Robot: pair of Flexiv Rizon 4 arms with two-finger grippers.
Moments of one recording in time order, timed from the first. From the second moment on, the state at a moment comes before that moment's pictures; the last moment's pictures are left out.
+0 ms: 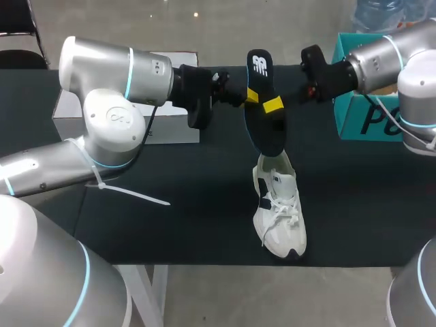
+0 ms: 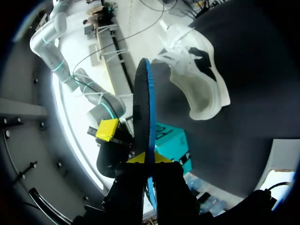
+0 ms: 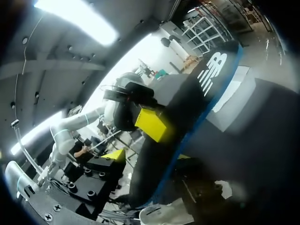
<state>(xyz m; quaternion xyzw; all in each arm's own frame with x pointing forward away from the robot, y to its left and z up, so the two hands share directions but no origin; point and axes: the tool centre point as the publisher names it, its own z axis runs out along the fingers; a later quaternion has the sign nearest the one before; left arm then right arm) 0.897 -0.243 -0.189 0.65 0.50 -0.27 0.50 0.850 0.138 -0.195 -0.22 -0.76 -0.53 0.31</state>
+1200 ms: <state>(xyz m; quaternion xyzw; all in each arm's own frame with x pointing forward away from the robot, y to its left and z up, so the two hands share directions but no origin) 0.897 -0.243 -0.189 0.65 0.50 -0.27 0.50 0.862 0.130 -0.200 -0.24 -0.77 -0.46 0.36</state>
